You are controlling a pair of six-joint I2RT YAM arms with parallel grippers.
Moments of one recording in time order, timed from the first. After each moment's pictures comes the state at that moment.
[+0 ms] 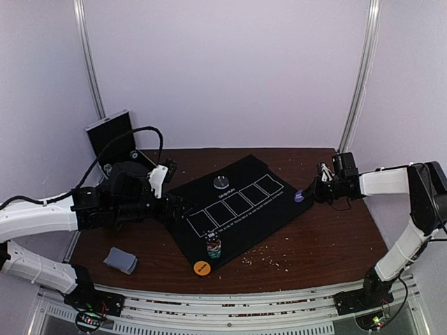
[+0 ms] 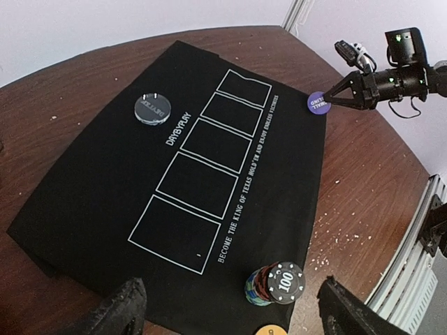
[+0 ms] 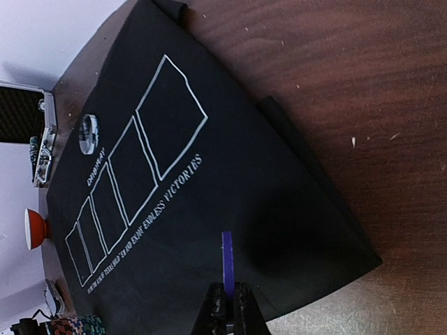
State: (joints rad) left arm -0.92 1.13 0.79 -0.20 -0.09 -0.37; right arm 0.16 1.60 0.83 -0.07 -0.42 0.51
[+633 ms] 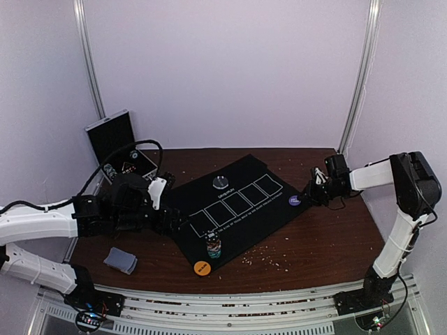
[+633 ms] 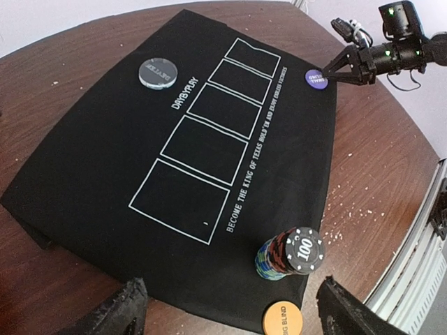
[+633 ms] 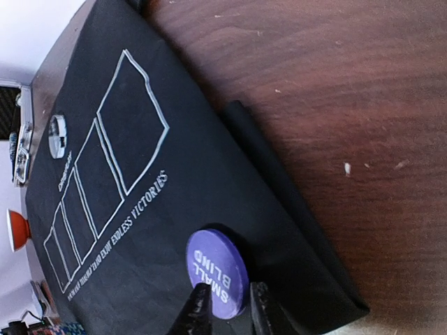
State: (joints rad) left arm -0.93 1.10 0.71 -0.21 -0.09 -0.40; right arm 0.14 1.78 0.93 -0.10 -0.43 0.45
